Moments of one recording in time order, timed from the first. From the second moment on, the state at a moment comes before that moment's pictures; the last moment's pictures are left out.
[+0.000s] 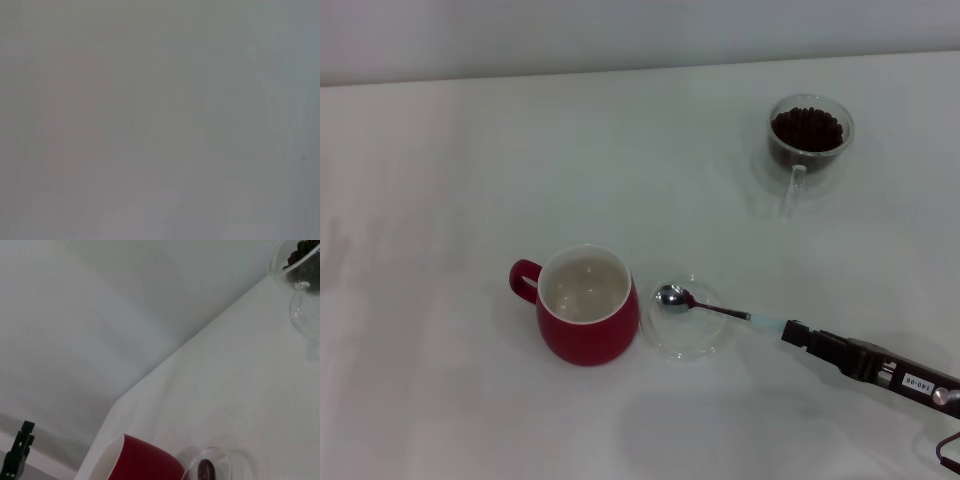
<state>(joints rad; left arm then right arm) -0.31 -2.08 2.82 0.15 -1.46 1.46 -0.31 0.23 1.98 -1.87 -0.02 -0.49 -1.45 1.39</state>
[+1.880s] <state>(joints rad) -0.31 -2.08 2.82 0.15 -1.47 1.46 -0.31 0.24 1.90 -1.80 -0.04 -0.48 -1.54 1.38</state>
